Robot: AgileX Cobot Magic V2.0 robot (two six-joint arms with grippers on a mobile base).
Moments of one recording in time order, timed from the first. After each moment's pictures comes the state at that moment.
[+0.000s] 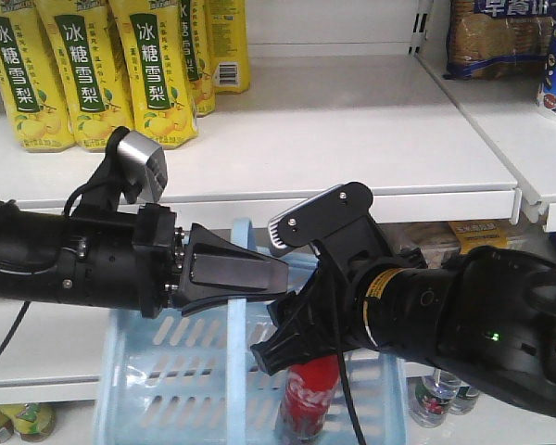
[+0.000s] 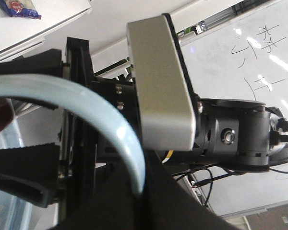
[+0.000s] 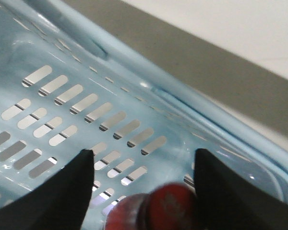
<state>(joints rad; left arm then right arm) -0.36 1.40 -0.91 -1.61 1.18 0.80 0.85 1.36 -0.93 -0.48 0.49 0.60</state>
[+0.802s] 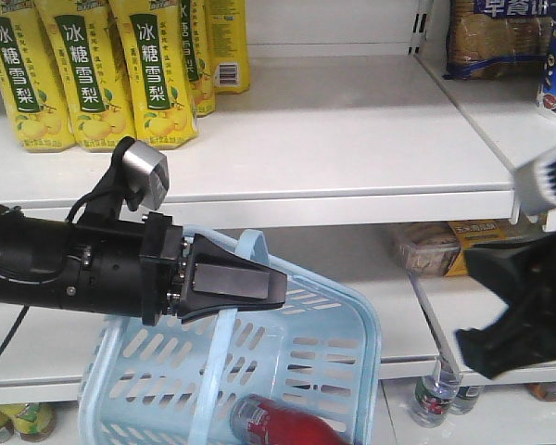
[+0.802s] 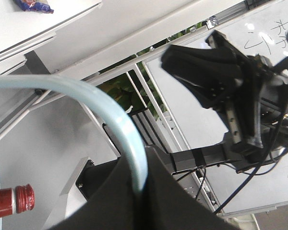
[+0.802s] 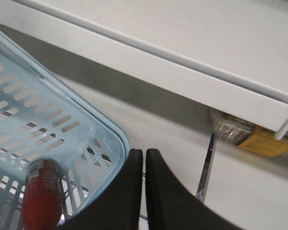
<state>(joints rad) -0.36 1.40 -0.90 -1.58 1.16 0.80 0.85 0.82 -0.91 -0.53 0.88 0.53</state>
